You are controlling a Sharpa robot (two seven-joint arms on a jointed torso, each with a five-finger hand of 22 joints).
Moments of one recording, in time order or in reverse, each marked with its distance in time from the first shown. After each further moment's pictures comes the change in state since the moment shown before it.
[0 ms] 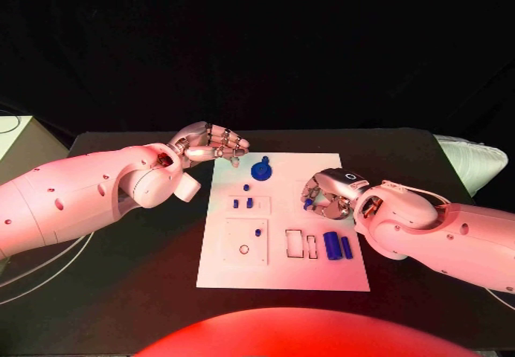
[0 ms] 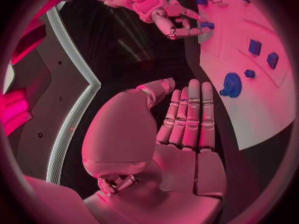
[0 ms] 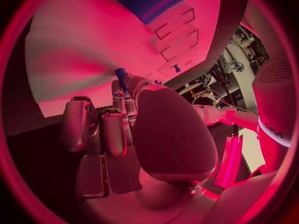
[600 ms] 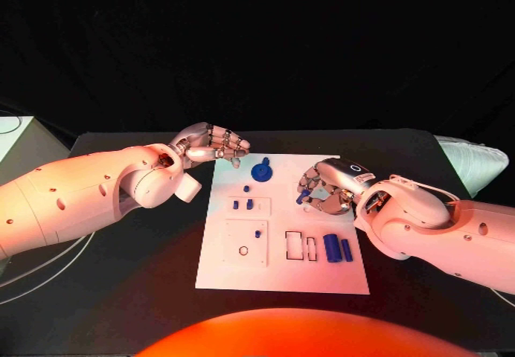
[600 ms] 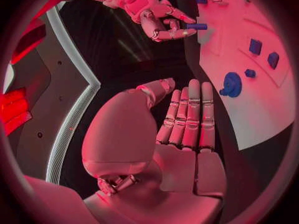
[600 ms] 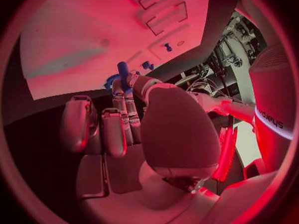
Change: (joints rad) left arm 0.000 0.002 0.000 -0.003 0.000 0.004 -0.004; left_hand 0.000 0.000 0.000 0.000 0.000 0.000 0.000 0.000 -0.001 0.000 0.000 0.000 0.000 0.000 0.000 0.000 0.000 0.000 0.000 0.000 -0.006 -0.002; right arm 0.039 -0.034 0.012 0.102 0.015 -0.071 -0.016; right_hand -0.122 -0.035 0.105 -0.080 -0.017 -0.020 -0.001 0.028 0.053 0.029 -0.008 -0.029 0.004 0.000 0.000 0.000 -0.009 0.000 0.000 0.000 0.000 0.000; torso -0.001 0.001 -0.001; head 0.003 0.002
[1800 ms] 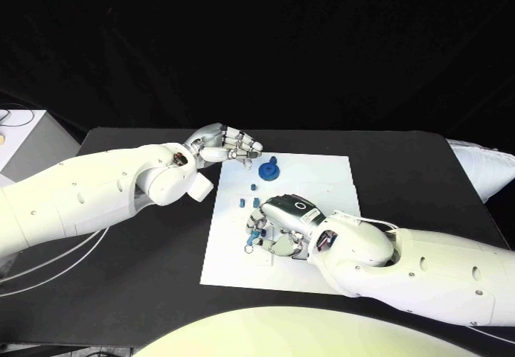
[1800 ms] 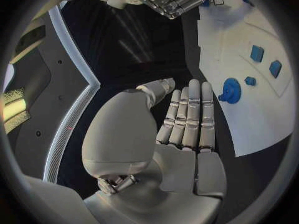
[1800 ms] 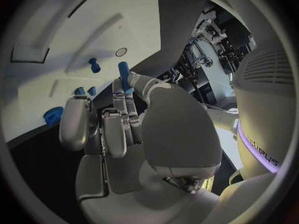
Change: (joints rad) left arm -0.011 0.022 0.000 -0.011 0.002 0.010 -0.001; left_hand 0.000 0.000 0.000 0.000 0.000 0.000 0.000 0.000 -0.001 0.000 0.000 0.000 0.000 0.000 0.000 -0.004 0.000 0.000 0.003 -0.004 0.000 -0.001; right arm -0.098 0.226 -0.036 0.008 -0.055 0.013 0.050; right_hand -0.014 -0.015 0.009 -0.003 0.001 -0.005 0.002 -0.002 0.026 0.009 -0.009 -0.008 -0.001 0.000 0.000 0.000 -0.004 0.000 0.000 0.000 -0.020 0.000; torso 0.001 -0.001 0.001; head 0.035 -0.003
